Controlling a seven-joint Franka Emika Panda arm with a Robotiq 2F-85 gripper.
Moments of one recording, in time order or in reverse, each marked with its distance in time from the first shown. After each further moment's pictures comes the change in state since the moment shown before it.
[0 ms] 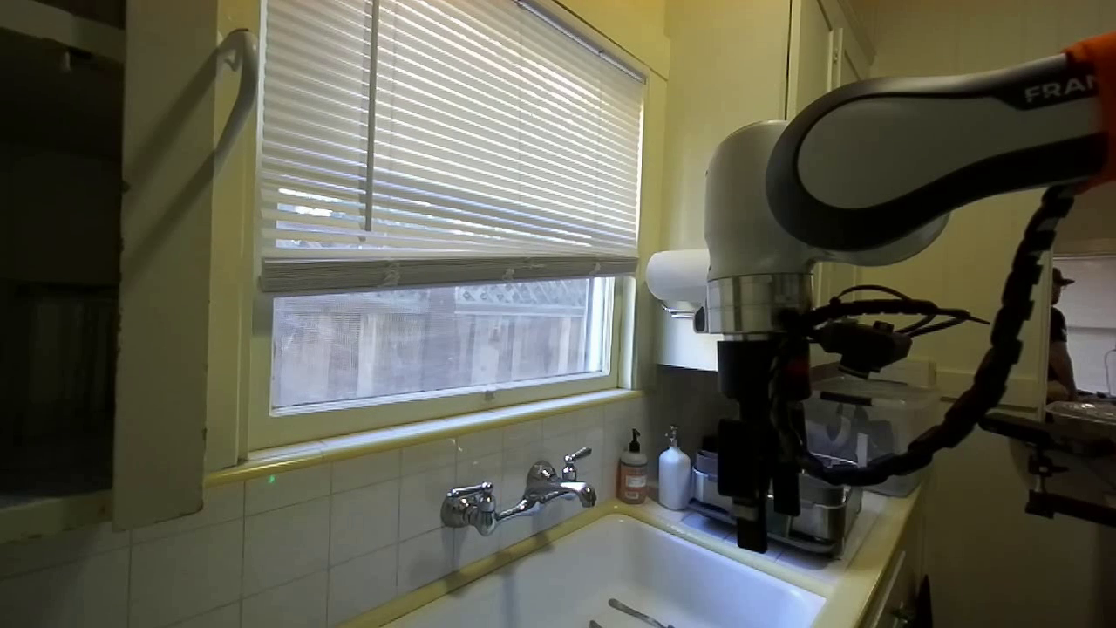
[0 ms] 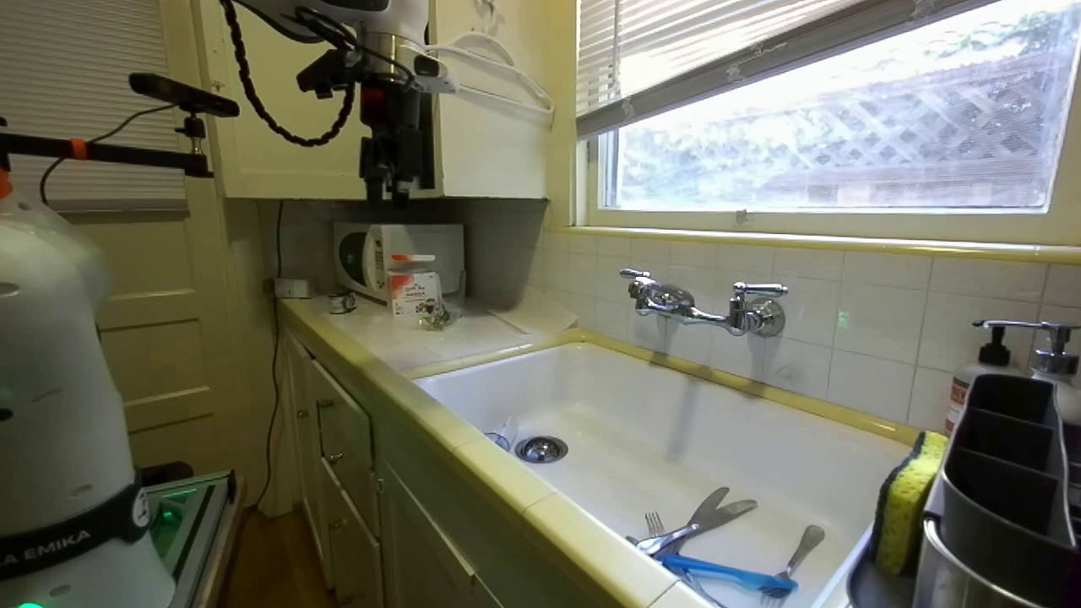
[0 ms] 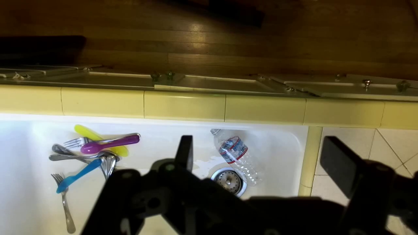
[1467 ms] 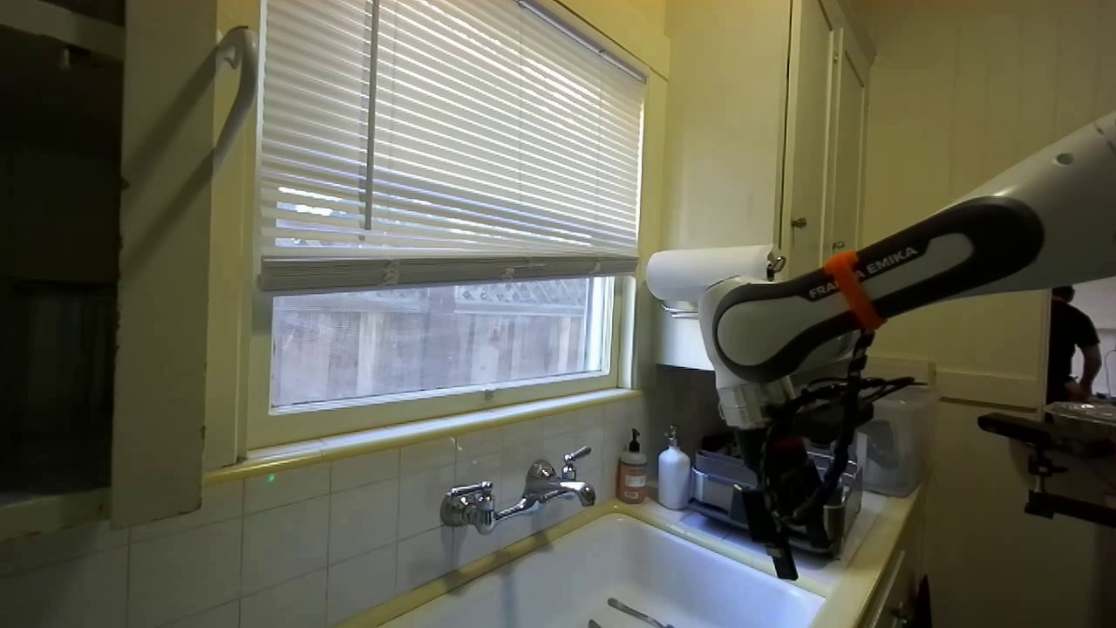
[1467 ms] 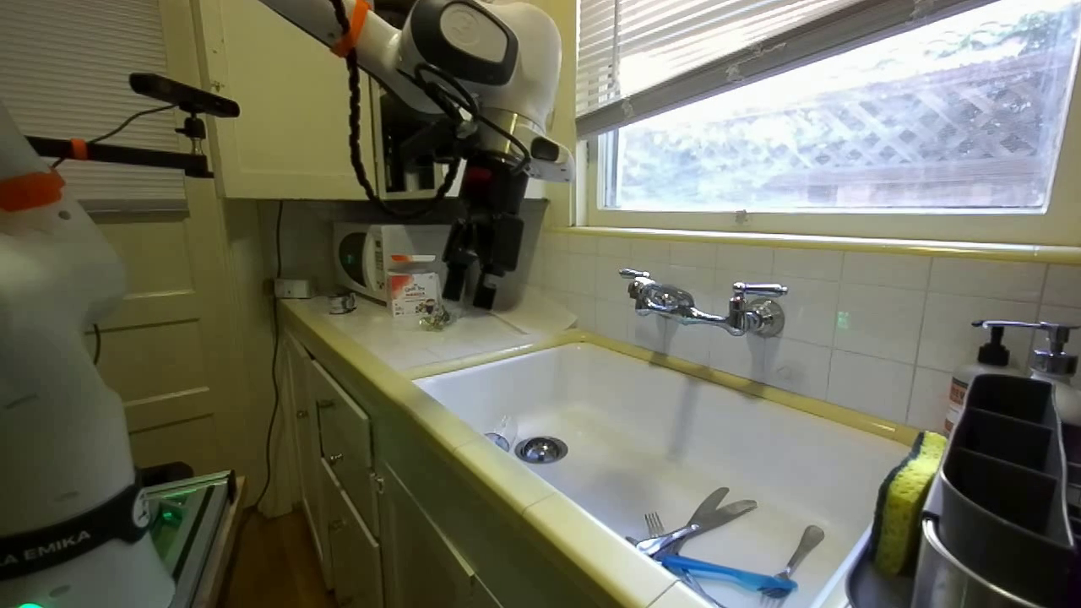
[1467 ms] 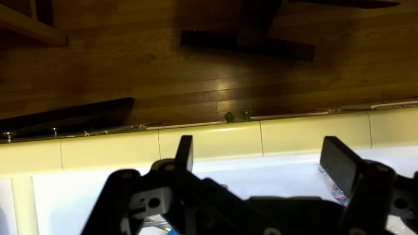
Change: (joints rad) arm -0.174 0.324 -0.187 0.011 -0.222 0.087 -0.134
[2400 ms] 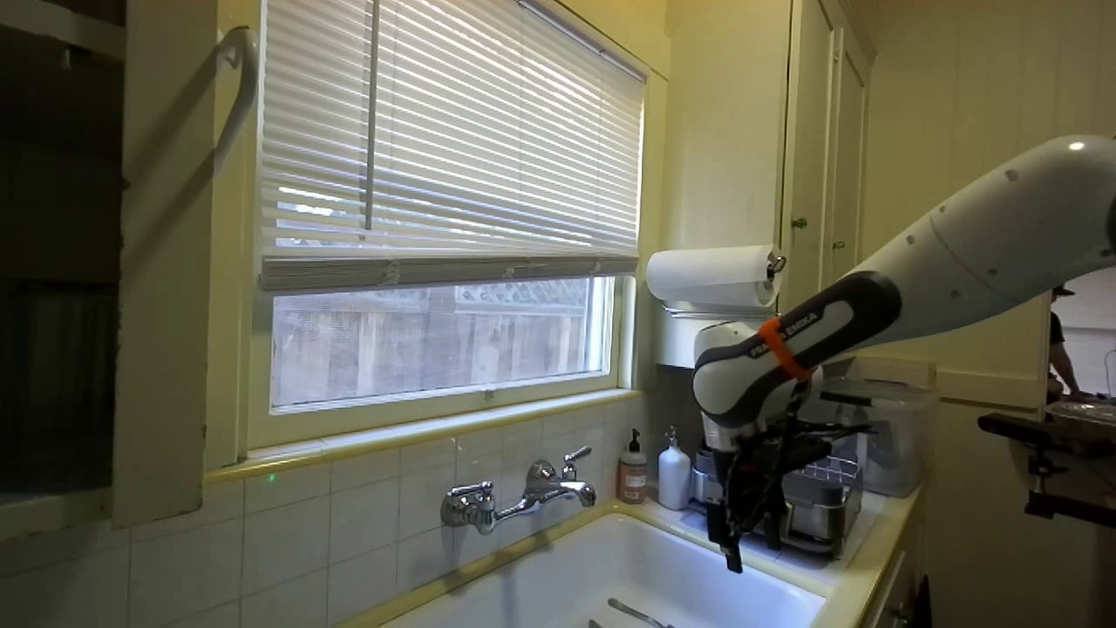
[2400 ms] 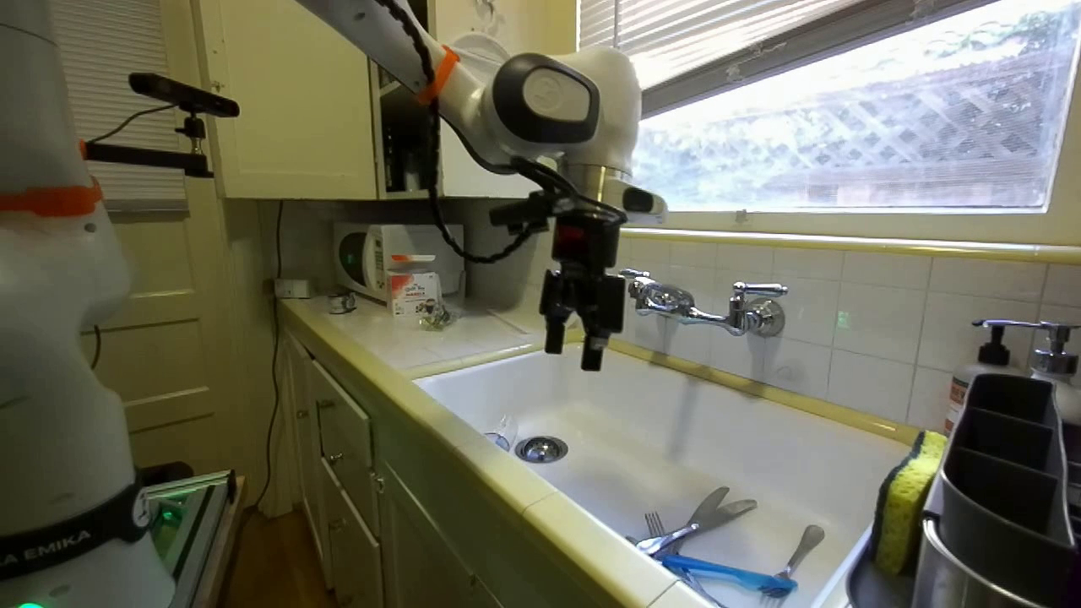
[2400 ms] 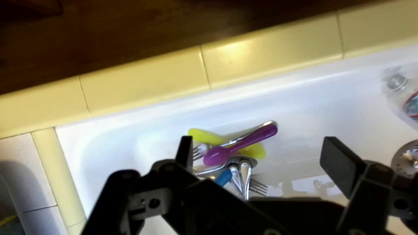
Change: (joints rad) arm -0.070 0.294 -0.072 0.136 -0.014 0.307 0.023
